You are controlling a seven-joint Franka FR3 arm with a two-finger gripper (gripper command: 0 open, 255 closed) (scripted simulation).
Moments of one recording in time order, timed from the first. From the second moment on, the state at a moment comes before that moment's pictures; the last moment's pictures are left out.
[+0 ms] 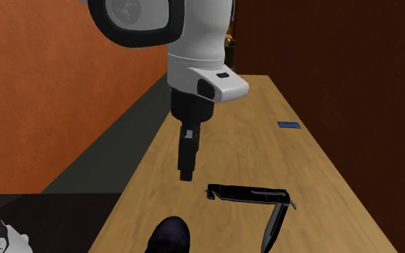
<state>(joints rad) 0.00 -0.13 0.12 -2.15 0.02 1.93 0.15</state>
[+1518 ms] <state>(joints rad) 0.02 0.35 0.12 -1.85 -0.01 2.13 0.26</state>
